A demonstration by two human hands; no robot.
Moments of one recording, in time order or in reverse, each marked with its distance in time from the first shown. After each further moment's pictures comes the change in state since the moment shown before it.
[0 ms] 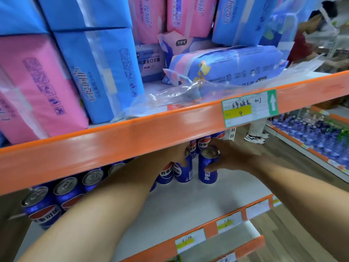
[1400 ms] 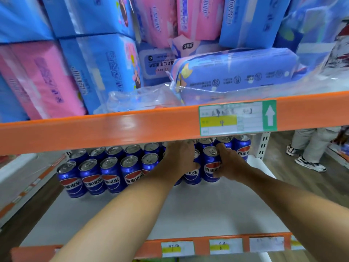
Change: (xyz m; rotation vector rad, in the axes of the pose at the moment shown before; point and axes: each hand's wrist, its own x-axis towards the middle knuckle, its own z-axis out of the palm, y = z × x) left_hand -0.021 0.032 0.010 0.429 0.268 -0.338; right_hand 0.059 0.019 0.032 0.024 0.003 -0.095
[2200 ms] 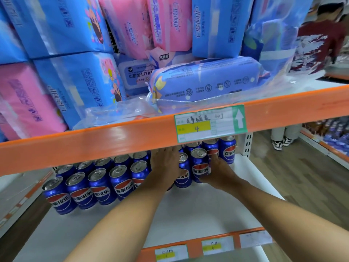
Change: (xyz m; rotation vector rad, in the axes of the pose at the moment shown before) left_hand -0.020 0.009 -0.012 0.036 -0.018 -0.115; right_hand -0.035 -0.008 0.008 0.241 0.127 0.048
